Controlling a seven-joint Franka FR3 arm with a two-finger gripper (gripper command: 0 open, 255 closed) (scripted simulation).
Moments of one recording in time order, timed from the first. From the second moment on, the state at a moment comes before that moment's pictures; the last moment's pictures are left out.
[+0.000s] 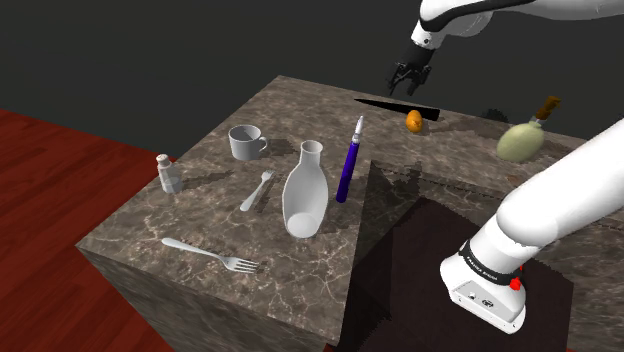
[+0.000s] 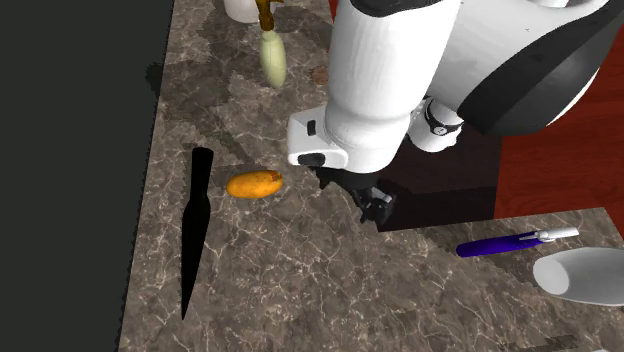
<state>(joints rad) -0.22 -0.22 -0.22 -2.15 0.05 2.03 -0.07</state>
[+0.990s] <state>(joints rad) -0.36 0.19 -0.36 -1.88 0.17 2.12 -0.11</state>
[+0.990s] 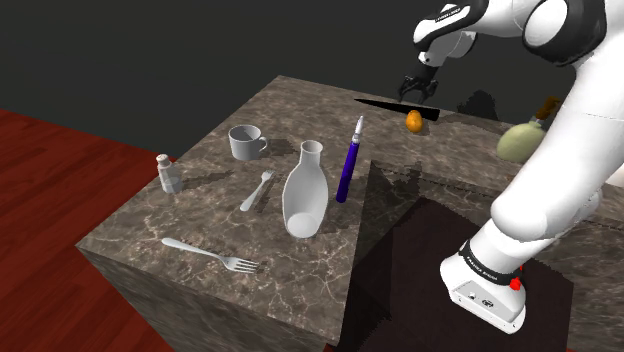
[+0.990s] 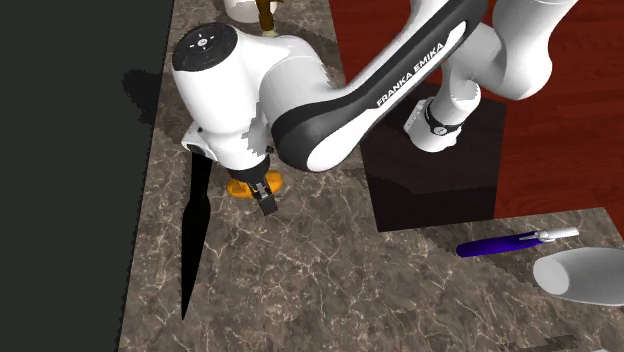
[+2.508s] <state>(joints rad) -0.46 0.44 -0.38 -1.76 0.29 2.21 -0.14</state>
